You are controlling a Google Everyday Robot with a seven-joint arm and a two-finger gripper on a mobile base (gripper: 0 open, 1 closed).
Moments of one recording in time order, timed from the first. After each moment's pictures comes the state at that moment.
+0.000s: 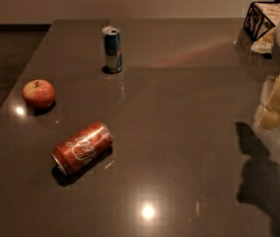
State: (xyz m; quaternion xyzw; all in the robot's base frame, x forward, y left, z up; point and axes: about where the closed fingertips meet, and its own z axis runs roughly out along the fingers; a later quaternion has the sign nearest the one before) arm 0.438 -0.217 0.976 -0.60 0.78 -0.03 0.16
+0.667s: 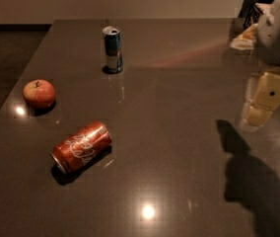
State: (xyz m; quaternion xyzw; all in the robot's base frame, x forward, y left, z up) arm 0.443 -0.186 0.980 -0.65 0.74 -0.02 0.17
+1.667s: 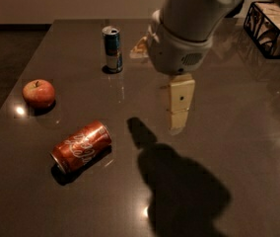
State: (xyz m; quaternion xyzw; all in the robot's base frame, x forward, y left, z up) arm 0.453 -0.032 0.955 -0.82 0.55 0.00 0.16
